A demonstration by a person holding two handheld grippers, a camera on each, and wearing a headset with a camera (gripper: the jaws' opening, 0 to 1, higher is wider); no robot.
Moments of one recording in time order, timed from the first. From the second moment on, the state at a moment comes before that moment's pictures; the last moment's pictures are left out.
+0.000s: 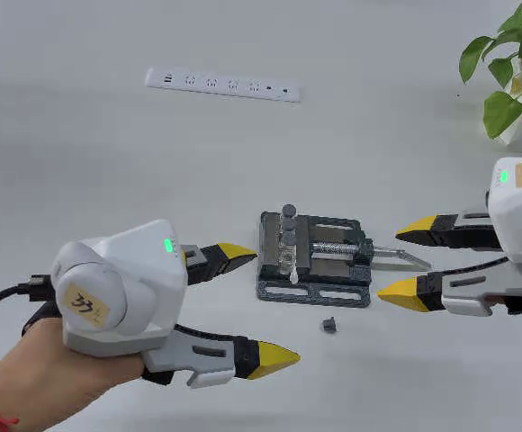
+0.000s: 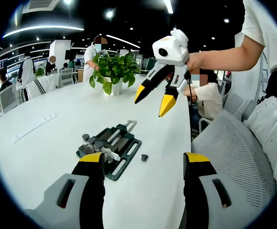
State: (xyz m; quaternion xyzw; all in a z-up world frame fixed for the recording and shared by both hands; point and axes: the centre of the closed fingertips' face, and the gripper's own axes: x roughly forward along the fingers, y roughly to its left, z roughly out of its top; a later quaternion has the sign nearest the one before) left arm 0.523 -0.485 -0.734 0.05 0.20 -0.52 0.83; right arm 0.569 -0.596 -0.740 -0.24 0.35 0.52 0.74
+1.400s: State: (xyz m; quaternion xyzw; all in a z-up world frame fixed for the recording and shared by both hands) left arm 0.539 -0.549 -0.833 0.22 0.31 -0.54 0.75; right arm 0.520 -0.661 -0.741 -0.11 0.28 0.49 0.82
